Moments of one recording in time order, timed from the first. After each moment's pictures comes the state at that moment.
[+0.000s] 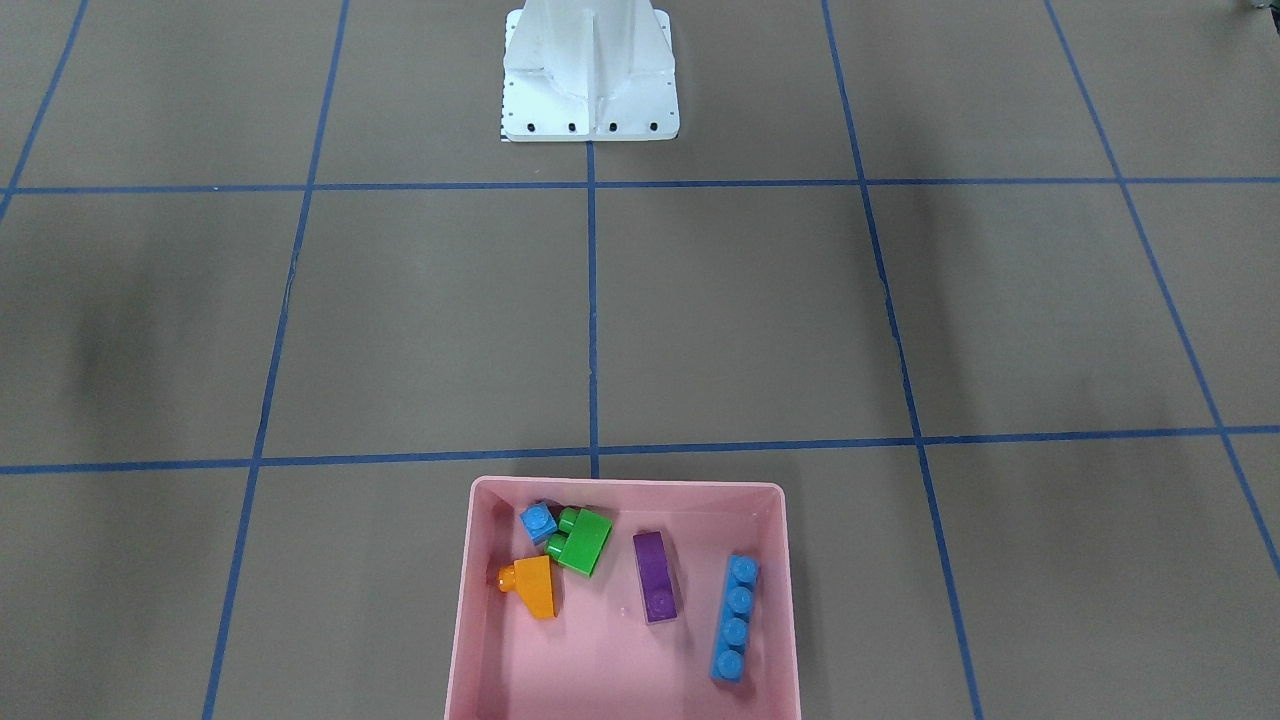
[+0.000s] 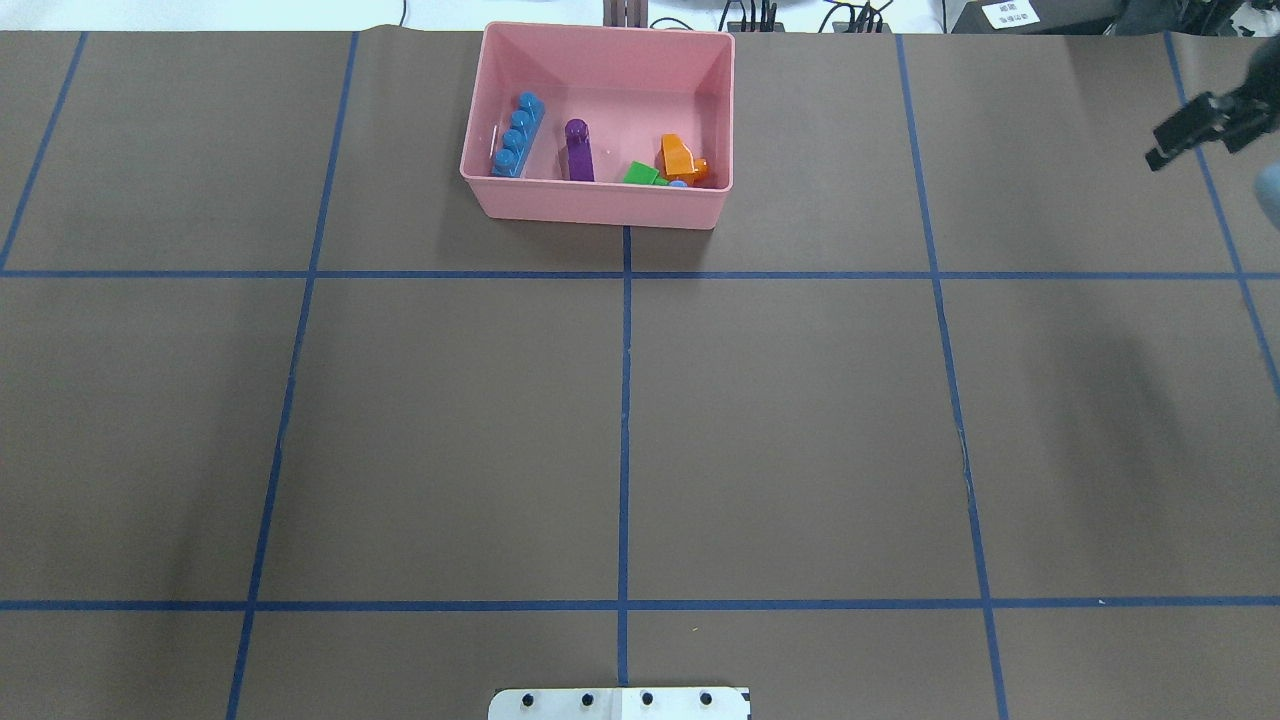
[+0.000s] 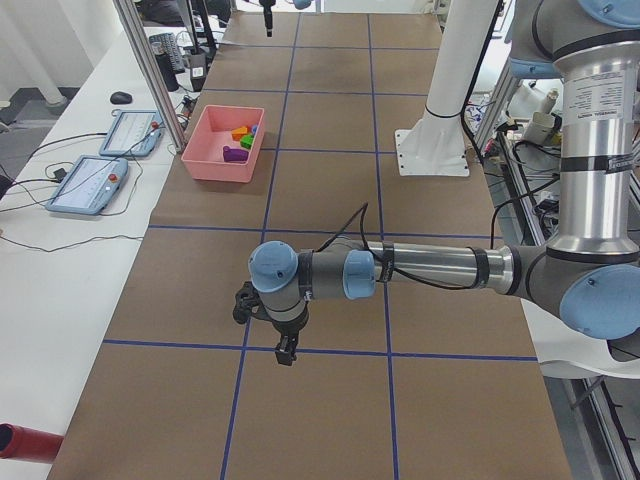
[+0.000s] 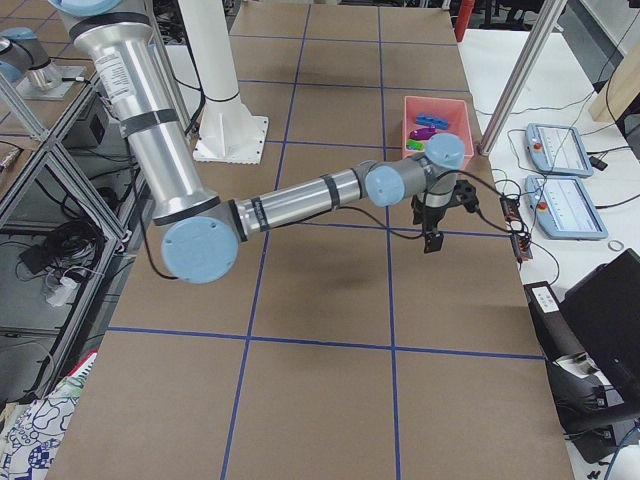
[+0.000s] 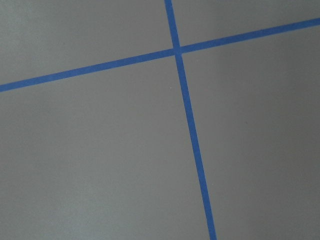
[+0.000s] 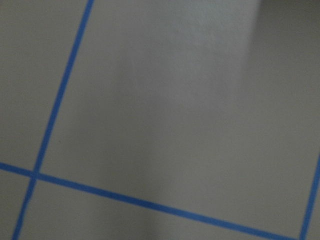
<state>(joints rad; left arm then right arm) -1.58 -1.49 -1.70 -1.46 -2.35 0.25 1.34 -1.35 1.61 -1.51 2.29 0.16</state>
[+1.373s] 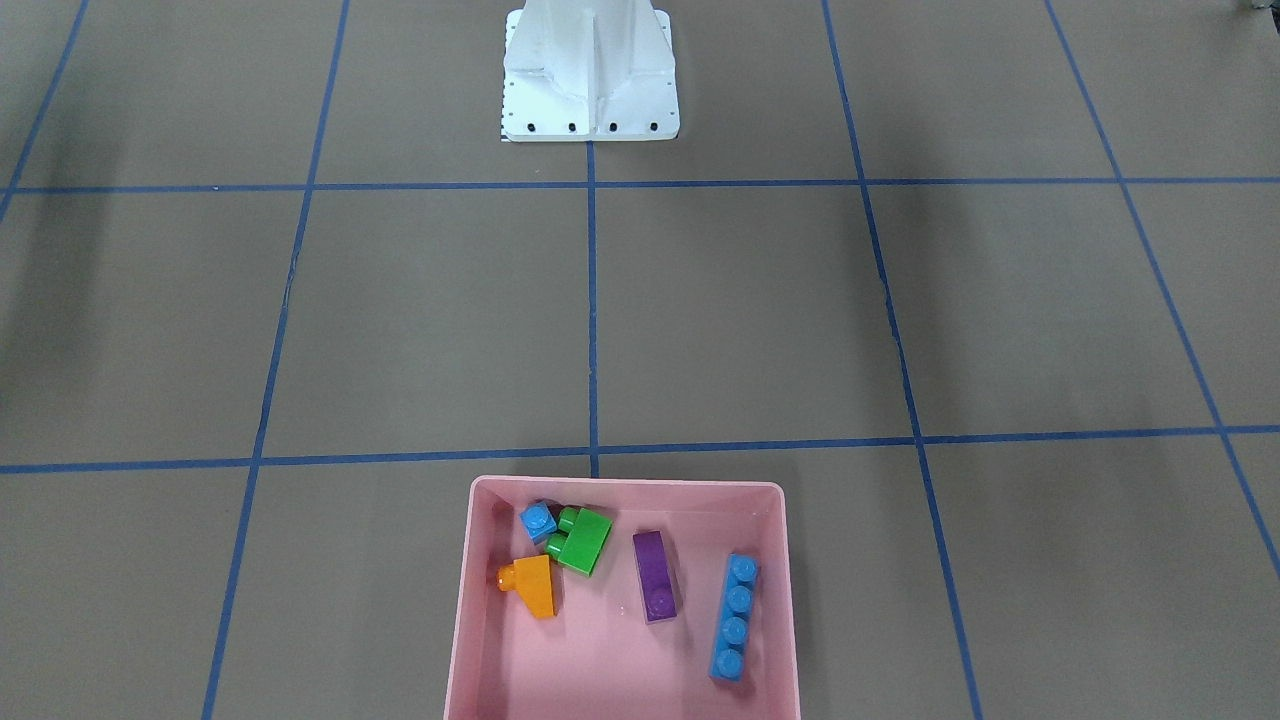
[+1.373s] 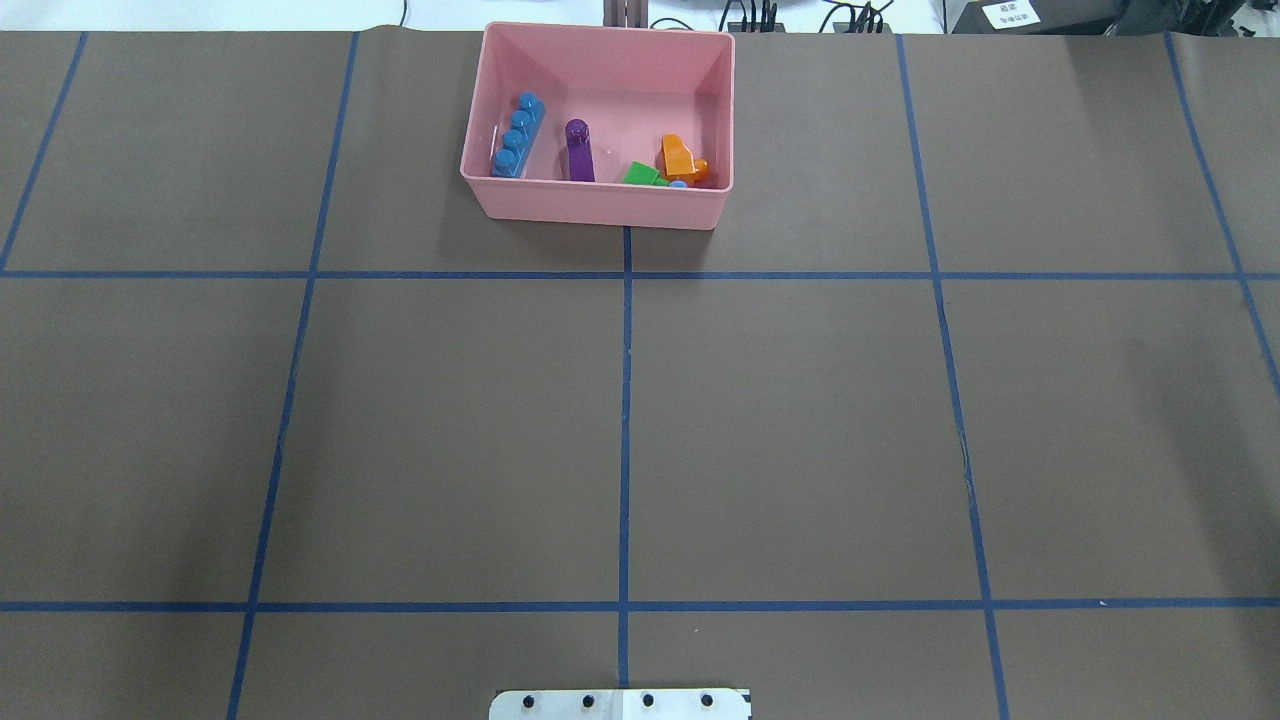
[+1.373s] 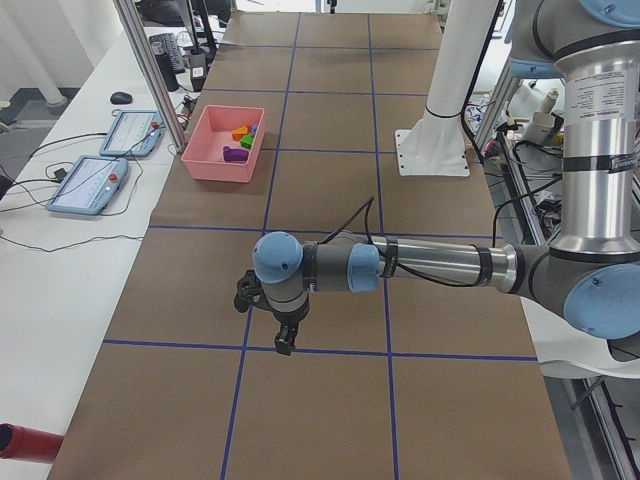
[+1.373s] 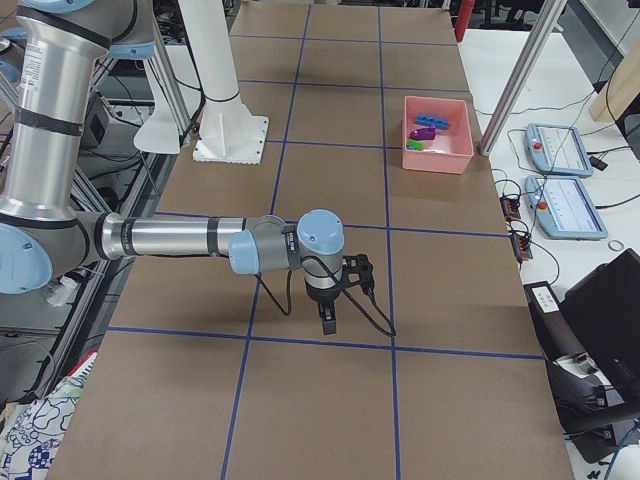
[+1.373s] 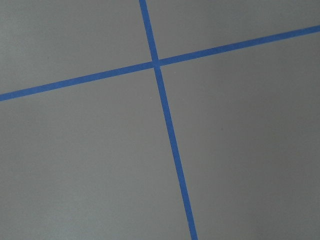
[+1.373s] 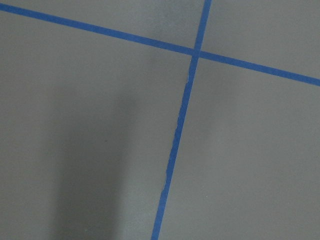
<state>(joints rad) -1.58 -1.48 -1.73 -1.47 -2.39 0.25 1.48 -1.82 1.85 -1.46 2.28 -0.04</state>
